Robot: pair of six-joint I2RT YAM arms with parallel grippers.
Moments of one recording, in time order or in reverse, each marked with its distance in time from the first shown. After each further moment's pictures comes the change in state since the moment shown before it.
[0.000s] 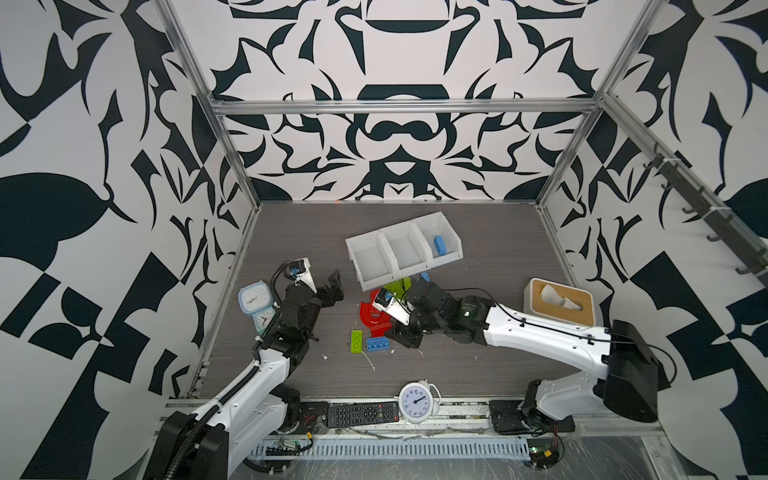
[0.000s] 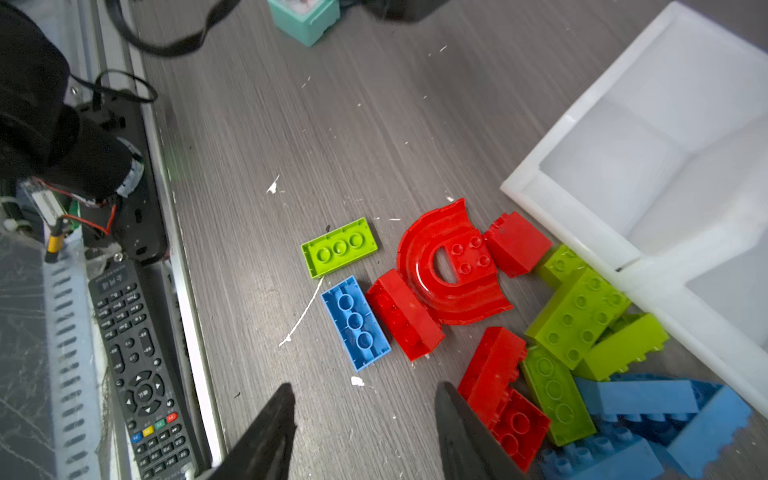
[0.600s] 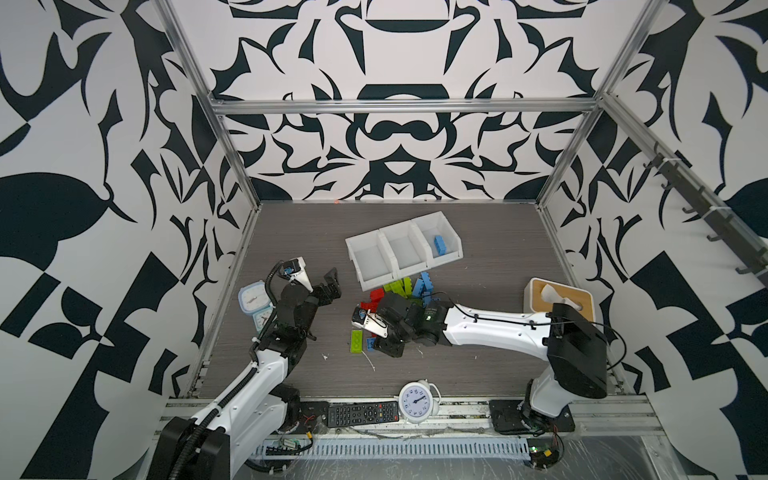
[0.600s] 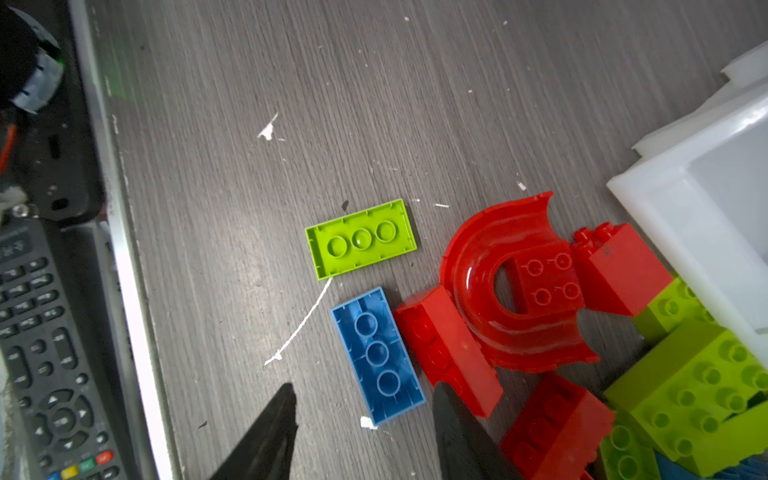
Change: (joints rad) left arm 0.016 -0.021 0.000 -0.002 0.035 -0.033; right arm 0.075 0.255 0.118 -0.015 0.056 -0.072
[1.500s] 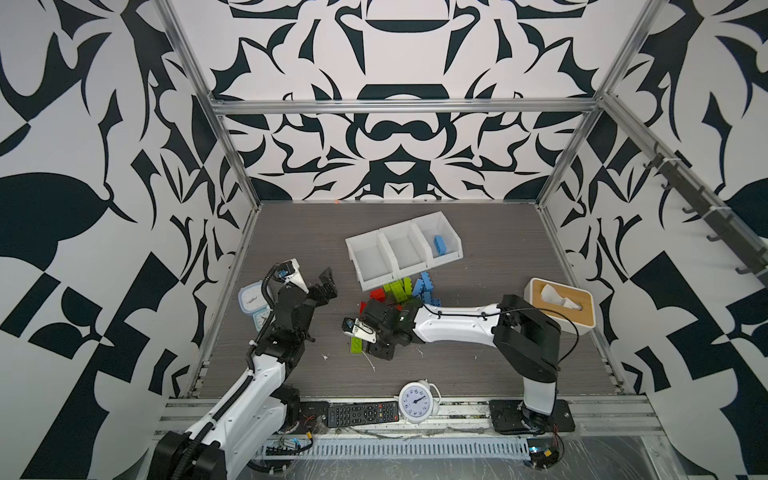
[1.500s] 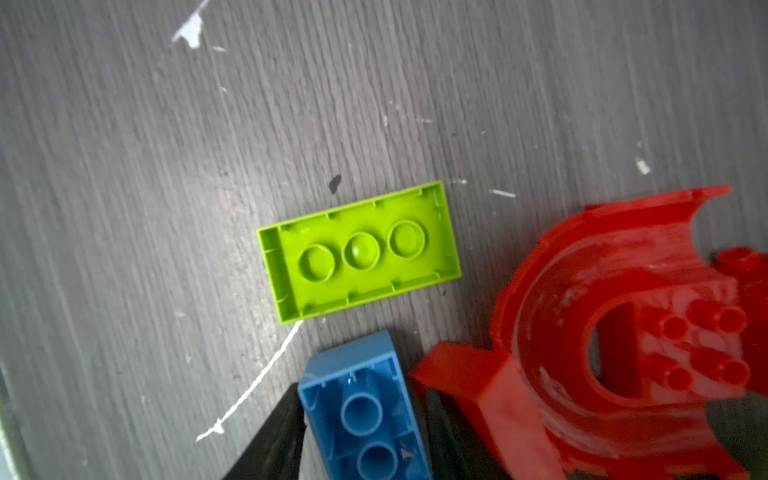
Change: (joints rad) left arm 0.000 -0.065 -0.002 -0.057 -0.066 -0.021; right arm 0.011 0.227 0.102 -0.039 0.025 -0.051
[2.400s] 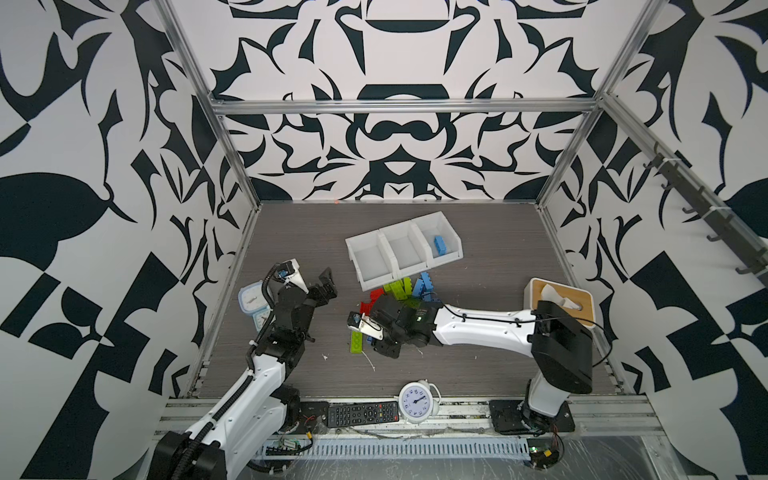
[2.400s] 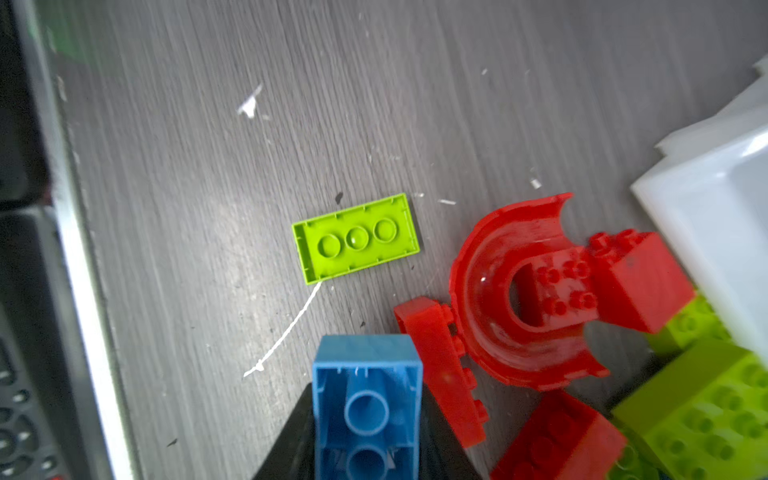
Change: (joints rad) left arm 0.000 0.001 0.000 -0.004 -0.005 0.000; right arm -0.013 -0.225 -0.076 0.021 0.006 0.034
